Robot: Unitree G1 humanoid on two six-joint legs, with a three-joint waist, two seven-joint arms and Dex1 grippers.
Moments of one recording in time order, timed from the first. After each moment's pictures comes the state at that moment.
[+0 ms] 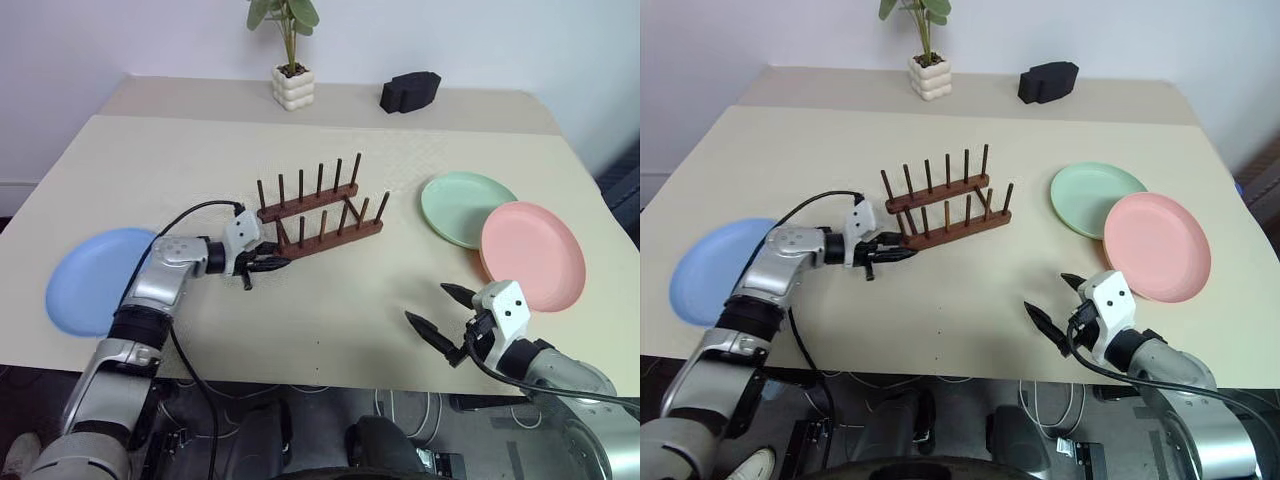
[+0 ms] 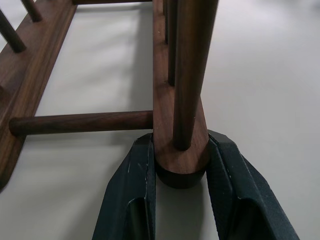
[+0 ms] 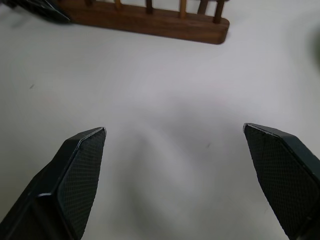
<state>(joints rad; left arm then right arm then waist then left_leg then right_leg) -0.58 0.56 -0.17 0.46 -0.14 0.02 -1.23 0.35 -0.59 -0.19 -0.61 0.44 0.50 0.61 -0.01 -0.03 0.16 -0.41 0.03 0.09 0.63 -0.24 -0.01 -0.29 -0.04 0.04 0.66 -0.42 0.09</state>
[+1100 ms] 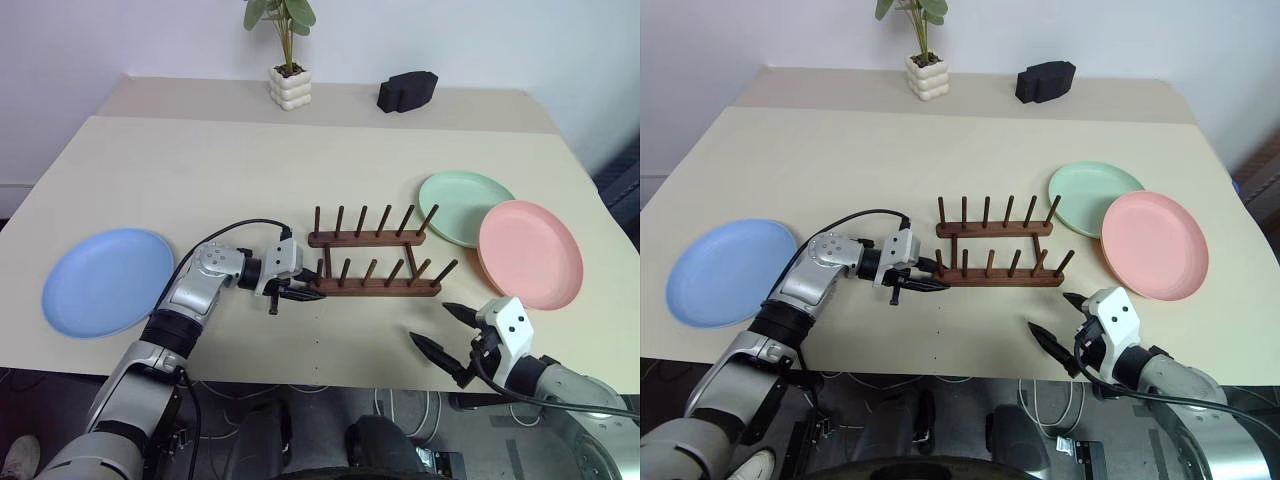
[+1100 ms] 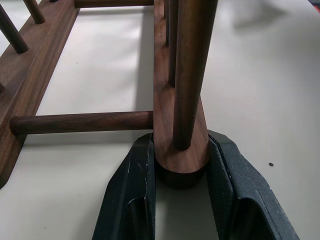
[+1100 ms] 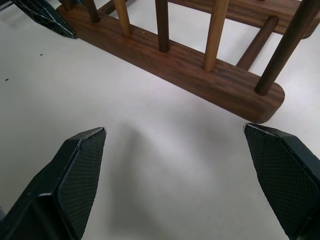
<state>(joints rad) -0.60 0.42 -0.30 0.44 -0.09 -0.05 -1.30 0.40 -0.59 -0.21 -0.61 0.44 0.49 0.62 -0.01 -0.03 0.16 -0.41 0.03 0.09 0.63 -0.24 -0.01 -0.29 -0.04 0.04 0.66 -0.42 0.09</state>
